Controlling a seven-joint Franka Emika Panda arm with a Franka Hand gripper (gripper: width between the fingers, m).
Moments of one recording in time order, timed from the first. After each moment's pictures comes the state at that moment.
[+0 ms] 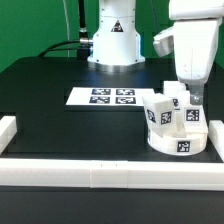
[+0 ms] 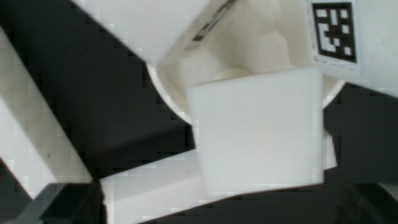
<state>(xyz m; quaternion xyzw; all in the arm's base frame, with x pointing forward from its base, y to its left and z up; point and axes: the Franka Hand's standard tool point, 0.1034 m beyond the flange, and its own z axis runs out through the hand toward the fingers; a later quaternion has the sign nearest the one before) 0.578 0.098 0.092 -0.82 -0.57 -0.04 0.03</state>
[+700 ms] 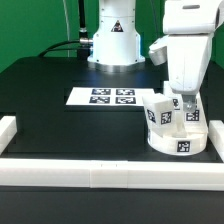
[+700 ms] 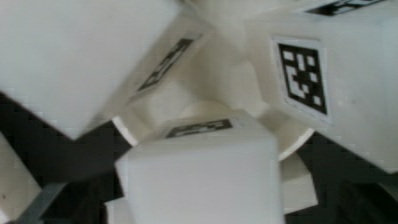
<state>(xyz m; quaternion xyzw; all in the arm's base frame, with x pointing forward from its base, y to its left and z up) 0.562 0.093 0.077 -0.82 -0.57 -0.03 0.03</state>
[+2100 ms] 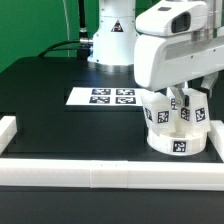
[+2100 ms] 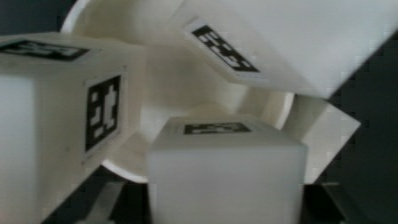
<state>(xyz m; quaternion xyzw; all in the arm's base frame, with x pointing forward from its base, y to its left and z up) 0.564 0.094 0.076 -0.98 -0.21 -0.01 0.05</state>
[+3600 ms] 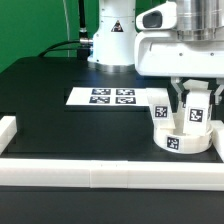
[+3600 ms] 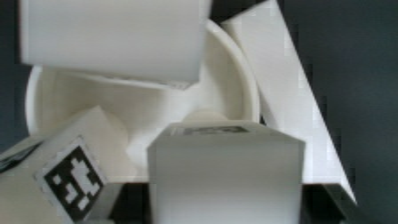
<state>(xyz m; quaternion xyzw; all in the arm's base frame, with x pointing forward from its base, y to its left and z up) 0.566 0.102 0.077 -0.96 0.27 0.01 0.06</state>
